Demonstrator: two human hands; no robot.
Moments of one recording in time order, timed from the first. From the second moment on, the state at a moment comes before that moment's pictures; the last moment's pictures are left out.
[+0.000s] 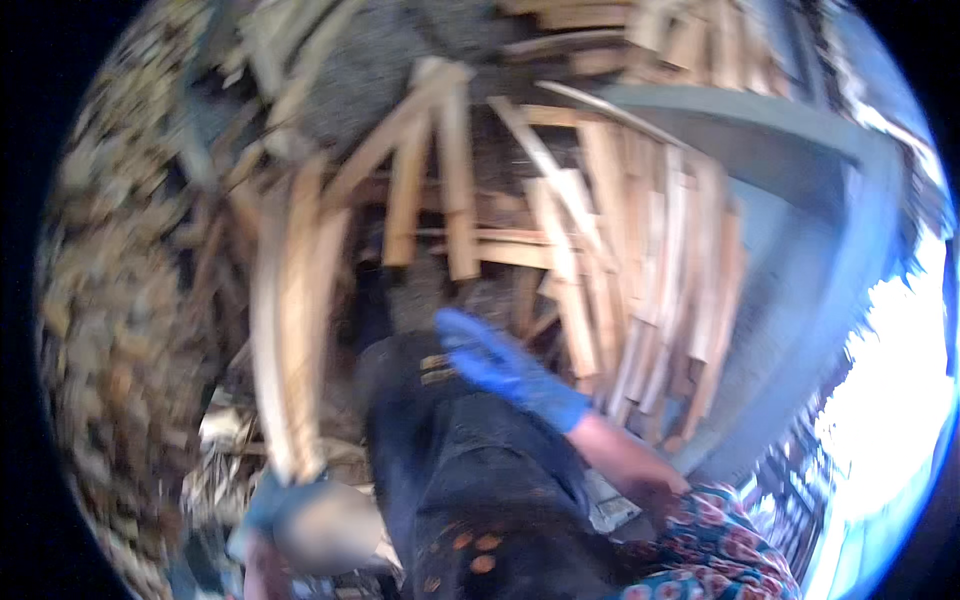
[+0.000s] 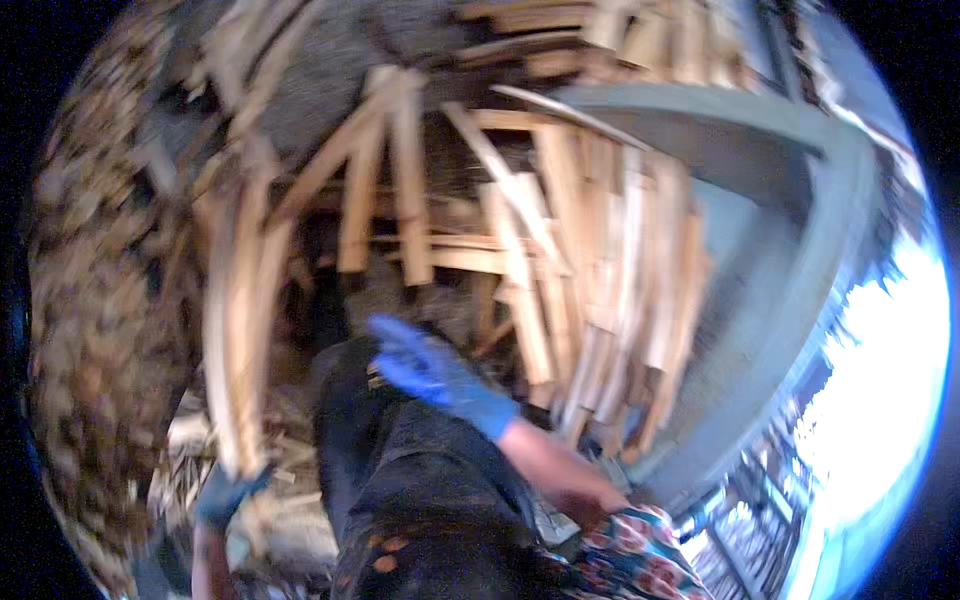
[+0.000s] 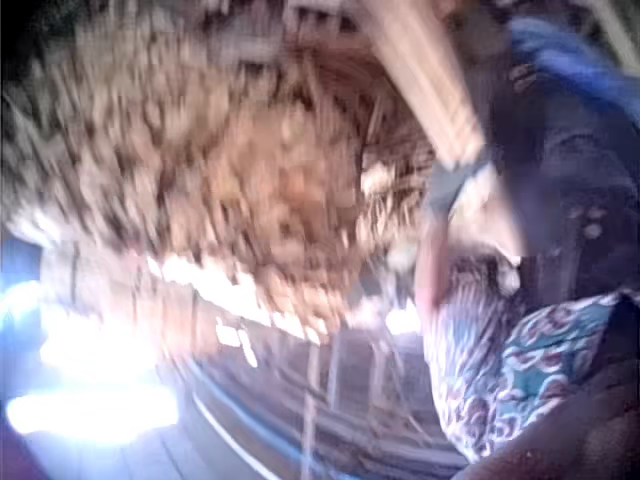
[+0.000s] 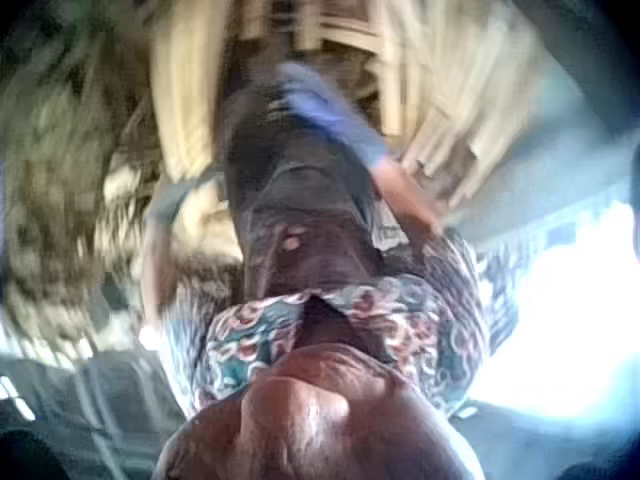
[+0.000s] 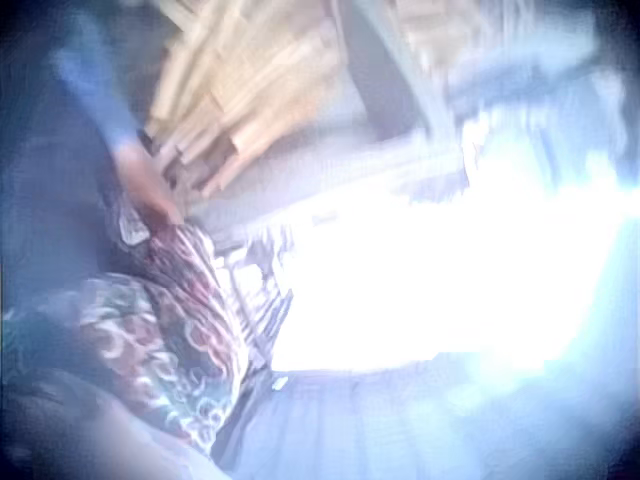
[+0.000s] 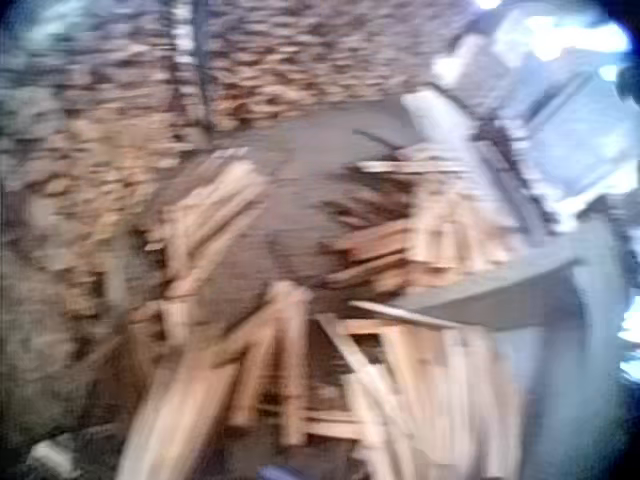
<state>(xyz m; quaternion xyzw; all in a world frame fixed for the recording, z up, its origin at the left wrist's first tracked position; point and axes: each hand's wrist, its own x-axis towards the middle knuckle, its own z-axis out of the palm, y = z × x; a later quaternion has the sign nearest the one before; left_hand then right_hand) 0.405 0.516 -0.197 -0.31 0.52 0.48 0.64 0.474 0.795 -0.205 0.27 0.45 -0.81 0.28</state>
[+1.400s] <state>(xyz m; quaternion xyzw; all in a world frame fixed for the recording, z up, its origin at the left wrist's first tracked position) 0.530 0.698 -0.350 -0.31 0.52 0.49 0.63 0.675 0.897 -0.363 0.35 0.88 -0.07 0.31</state>
